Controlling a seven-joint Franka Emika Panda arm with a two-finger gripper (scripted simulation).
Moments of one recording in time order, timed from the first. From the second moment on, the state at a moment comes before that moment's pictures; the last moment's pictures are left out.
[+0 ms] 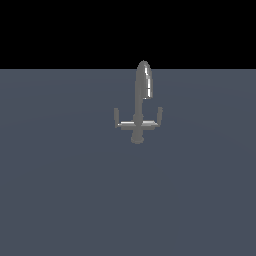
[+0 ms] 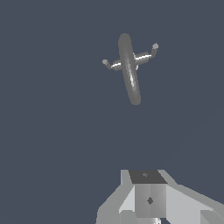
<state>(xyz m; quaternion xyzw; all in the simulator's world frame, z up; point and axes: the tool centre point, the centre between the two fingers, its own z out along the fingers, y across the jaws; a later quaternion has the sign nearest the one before) -0.149 -0.055 0.469 -0.99 0.07 0.04 0.13</state>
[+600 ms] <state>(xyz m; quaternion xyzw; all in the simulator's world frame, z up) -0.086 -0.088 0.427 -0.96 0.11 0.08 0.23</state>
